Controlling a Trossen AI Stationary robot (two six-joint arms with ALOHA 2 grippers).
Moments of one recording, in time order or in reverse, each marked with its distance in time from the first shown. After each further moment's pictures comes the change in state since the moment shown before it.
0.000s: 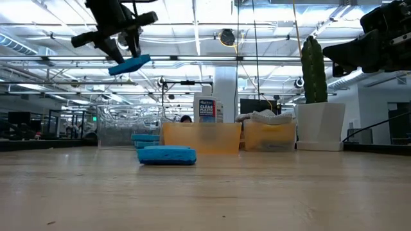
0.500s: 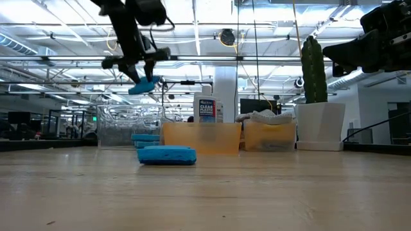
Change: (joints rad) left arm 0.416 0.121 0.000 0.304 0.061 0.497; right arm 0.000 0.000 0.000 0.000 0.000 0.000
